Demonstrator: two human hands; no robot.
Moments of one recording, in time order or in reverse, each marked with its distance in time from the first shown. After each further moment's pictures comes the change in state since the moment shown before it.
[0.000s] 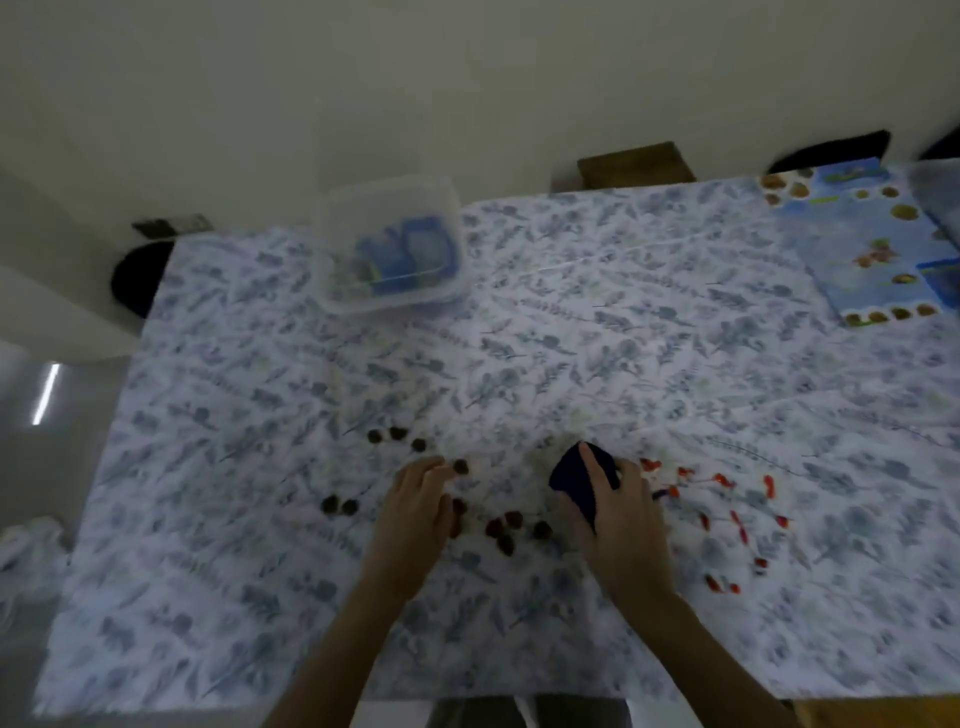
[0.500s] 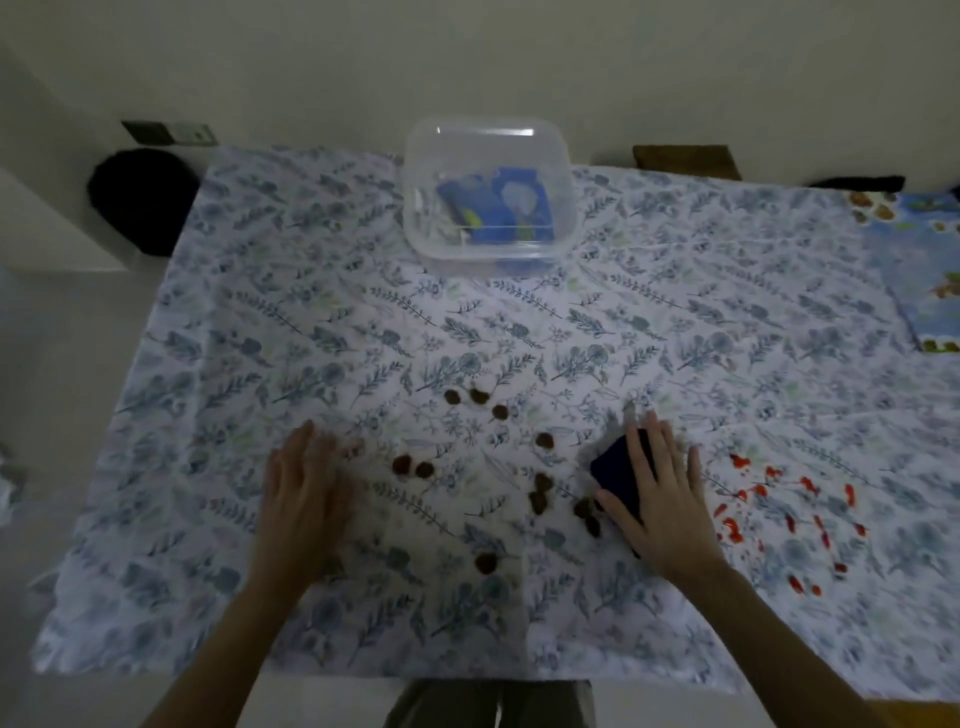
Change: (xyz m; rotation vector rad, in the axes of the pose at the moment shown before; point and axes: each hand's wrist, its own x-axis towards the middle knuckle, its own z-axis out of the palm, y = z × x) left_hand -0.071 -0.187 -0.057 0.144 0.163 -0.187; right_hand 0.012 -0.034 0.044 -0.332 -0.103 -0.148
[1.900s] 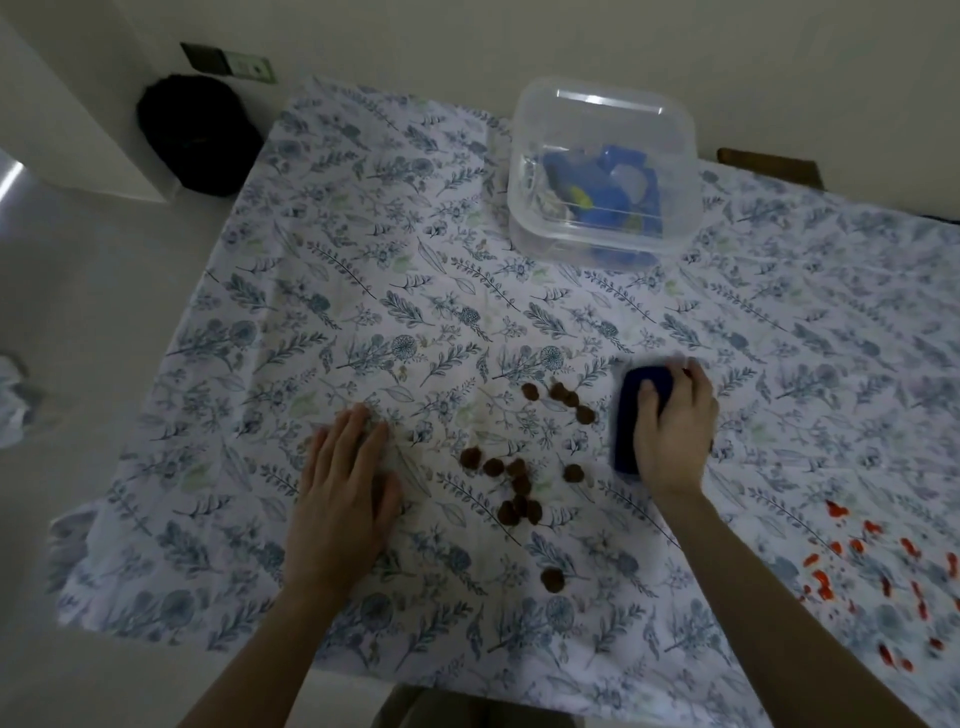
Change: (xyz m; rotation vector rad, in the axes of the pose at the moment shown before) left_hand -0.009 -0.020 0.007 0.032 -0.019 -0.063; right_hand 0.110 -0.094 0.002 0.458 0.371 0.268
